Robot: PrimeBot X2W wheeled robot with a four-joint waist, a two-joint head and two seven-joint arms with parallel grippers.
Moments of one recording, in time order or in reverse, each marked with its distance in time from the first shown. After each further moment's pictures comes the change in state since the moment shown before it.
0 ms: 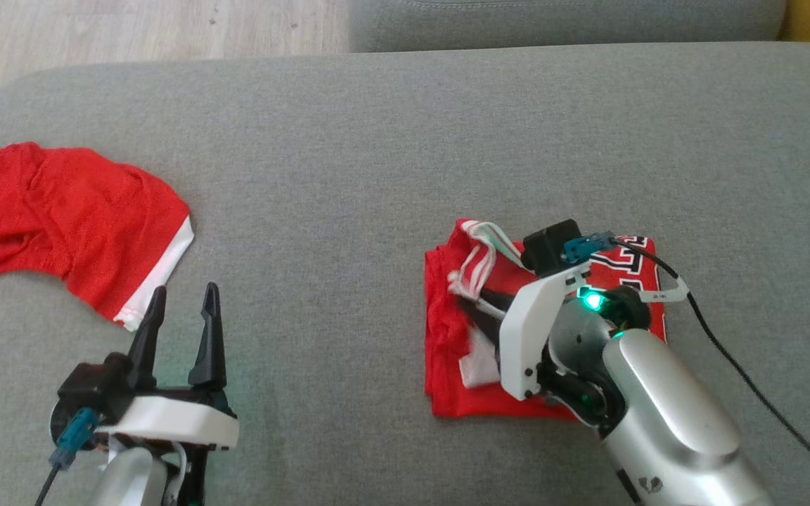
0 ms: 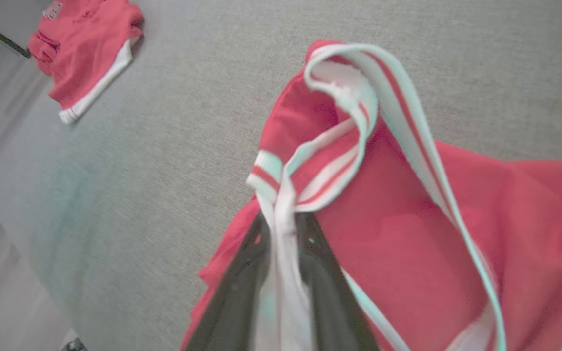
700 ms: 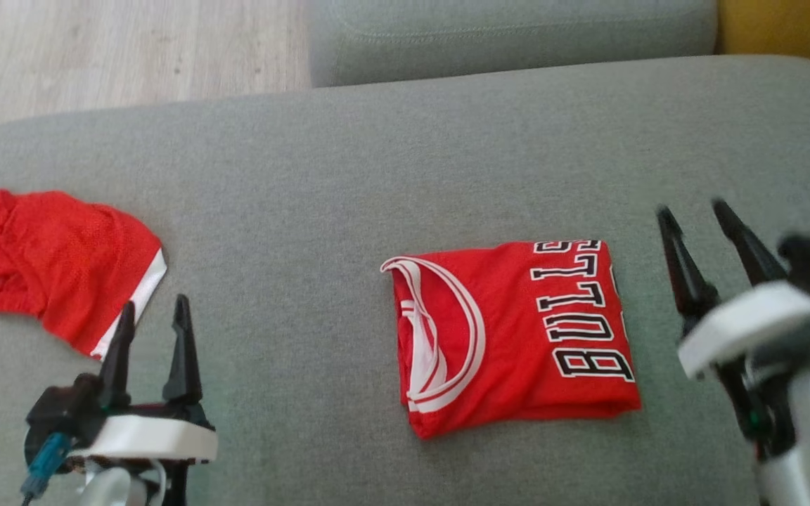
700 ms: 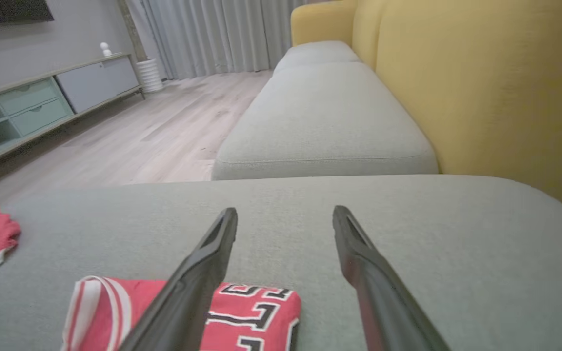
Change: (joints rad) left arm 0.068 0.002 0.065 -0.072 -0.001 0.020 0.000; right arm 0.231 -0.114 -0.421 -0.319 -0.154 0.000 -0.387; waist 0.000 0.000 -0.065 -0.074
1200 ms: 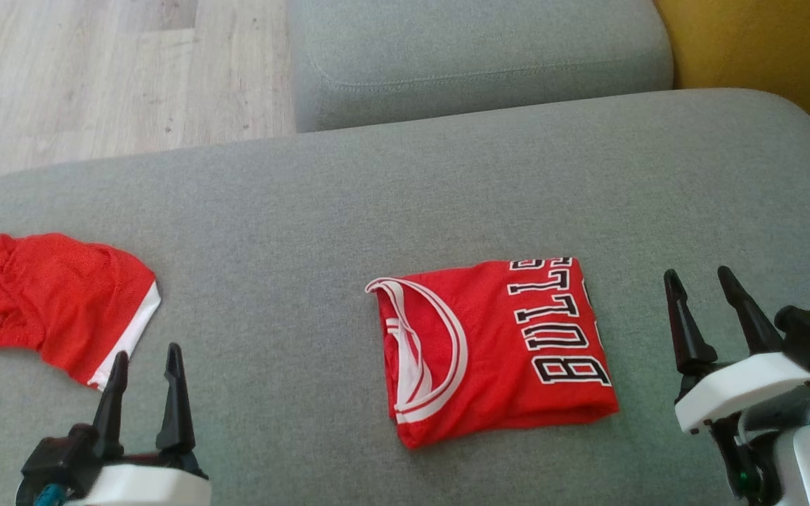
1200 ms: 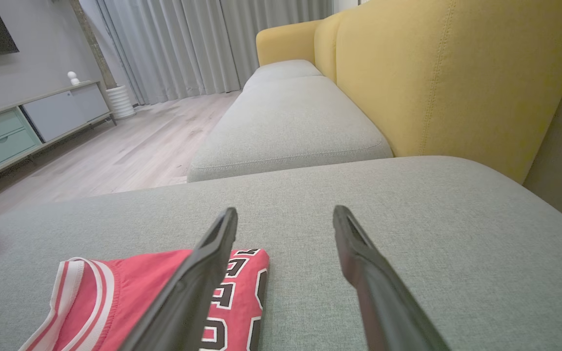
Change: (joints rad) left arm 0.124 -0.009 0.046 -0.044 0.029 0.001 0.000; right arm 0.132 0.040 -0.036 0.075 -0.029 0.000 -0.159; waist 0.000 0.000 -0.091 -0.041
